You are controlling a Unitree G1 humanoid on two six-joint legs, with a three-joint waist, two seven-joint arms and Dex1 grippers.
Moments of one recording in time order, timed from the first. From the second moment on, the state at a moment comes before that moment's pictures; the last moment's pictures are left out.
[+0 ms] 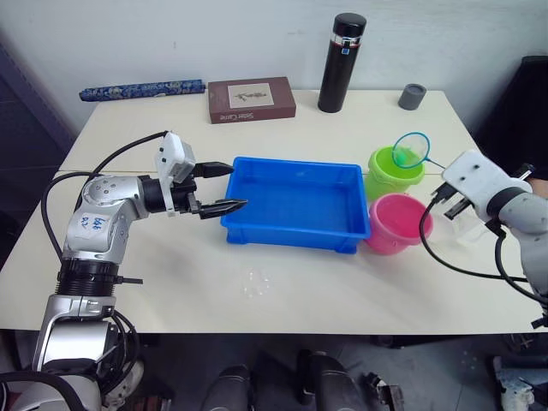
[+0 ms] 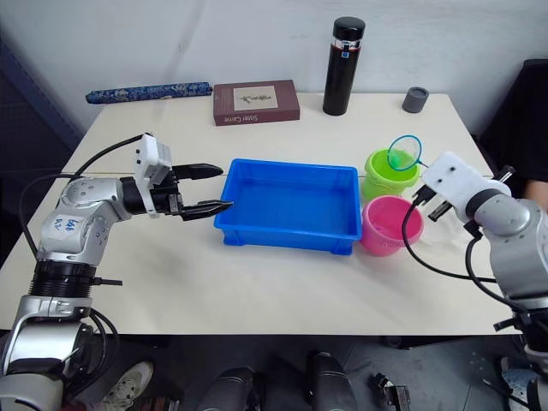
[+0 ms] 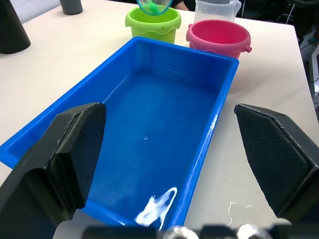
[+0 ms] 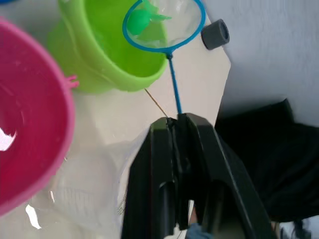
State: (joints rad) left arm -0.71 0.63 0.03 0.21 -0.39 0.35 -1.09; right arm -0.40 -1.03 0.04 -0.14 -0.17 0.51 0.48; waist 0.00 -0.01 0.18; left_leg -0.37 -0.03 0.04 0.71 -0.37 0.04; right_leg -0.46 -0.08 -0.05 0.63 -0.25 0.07
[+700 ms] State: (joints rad) left arm -0.71 0.63 0.03 0.21 -0.39 0.35 -1.10; right arm -0.26 -1.17 0.15 -0.11 -0.87 0.13 0.27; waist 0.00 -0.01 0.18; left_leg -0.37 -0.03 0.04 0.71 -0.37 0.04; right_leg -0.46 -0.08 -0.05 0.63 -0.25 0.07
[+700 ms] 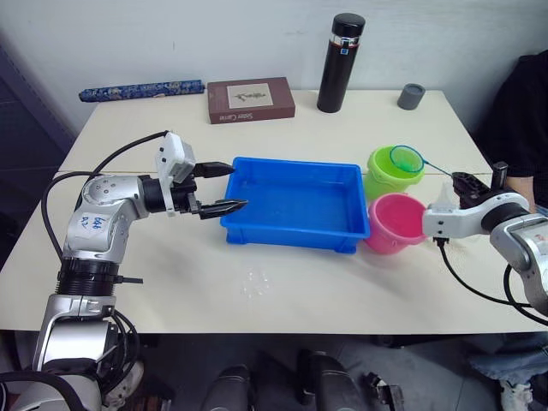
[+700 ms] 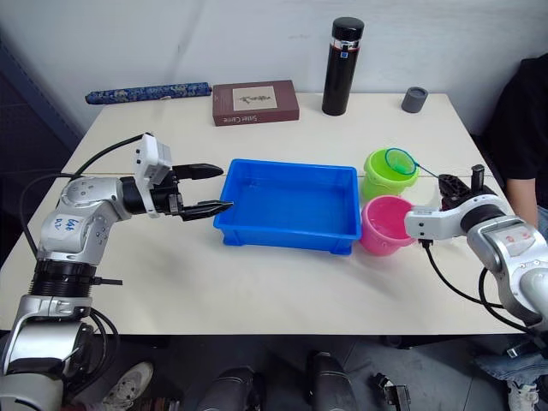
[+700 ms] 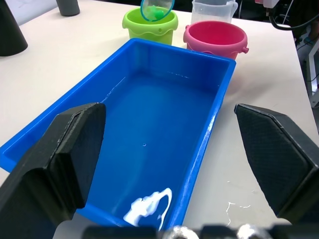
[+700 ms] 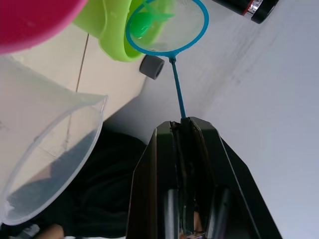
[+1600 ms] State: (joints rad) left arm -0.71 0.63 0.03 0.21 -0.39 0.35 -1.09; right arm -0.20 -1.06 0.11 -0.15 -1.14 0.13 0.17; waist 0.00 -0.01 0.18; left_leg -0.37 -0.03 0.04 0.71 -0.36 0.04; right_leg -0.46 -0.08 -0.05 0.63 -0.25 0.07
